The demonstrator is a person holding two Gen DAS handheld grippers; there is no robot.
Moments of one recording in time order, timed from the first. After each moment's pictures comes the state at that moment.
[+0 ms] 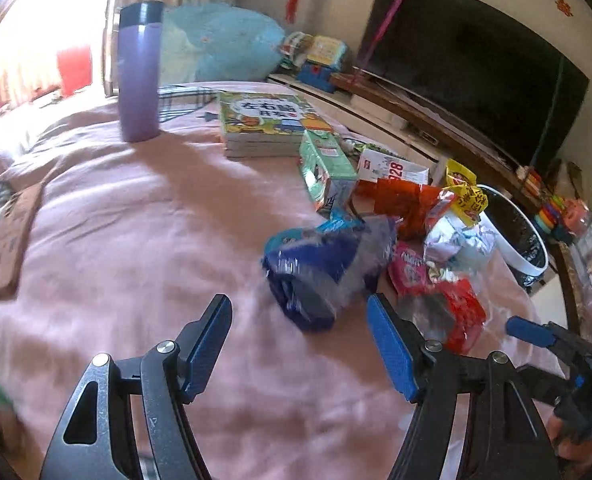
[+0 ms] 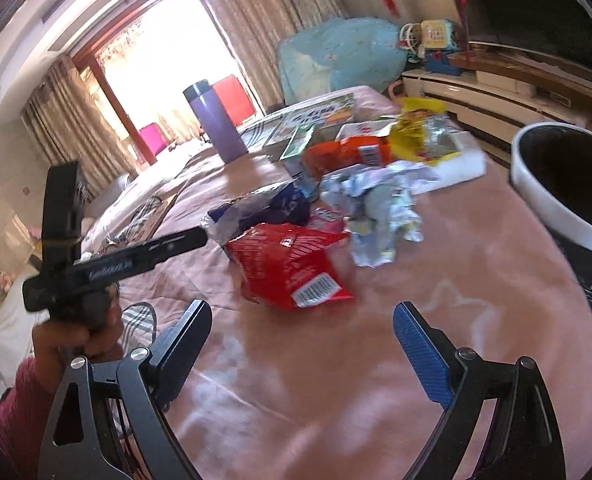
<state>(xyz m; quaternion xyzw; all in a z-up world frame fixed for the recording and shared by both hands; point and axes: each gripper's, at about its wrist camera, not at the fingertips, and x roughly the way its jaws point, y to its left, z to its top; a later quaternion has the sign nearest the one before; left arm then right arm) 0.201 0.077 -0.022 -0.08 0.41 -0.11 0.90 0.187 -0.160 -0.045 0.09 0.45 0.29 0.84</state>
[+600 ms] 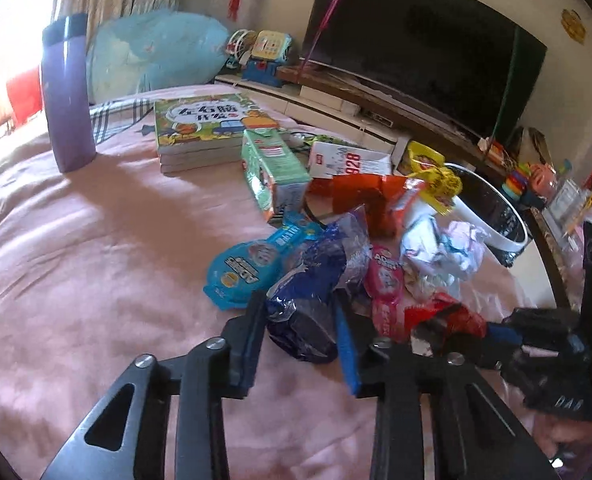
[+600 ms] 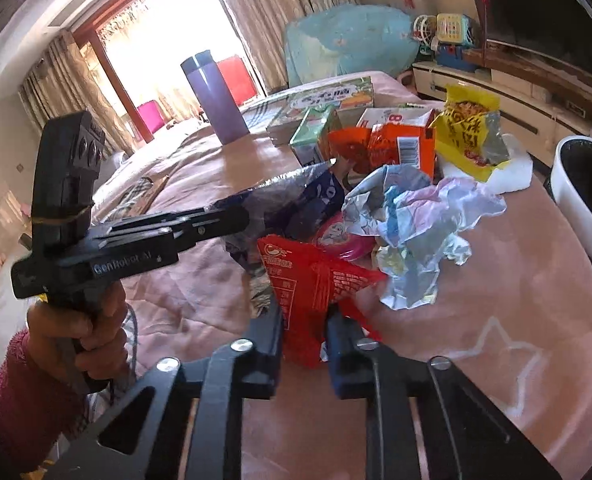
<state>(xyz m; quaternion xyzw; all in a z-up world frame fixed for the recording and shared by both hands) 0.245 0.068 -0.043 -0.04 0.40 -0.19 0.90 0.208 -0.128 -0.059 0.06 0.46 0.30 0.83</state>
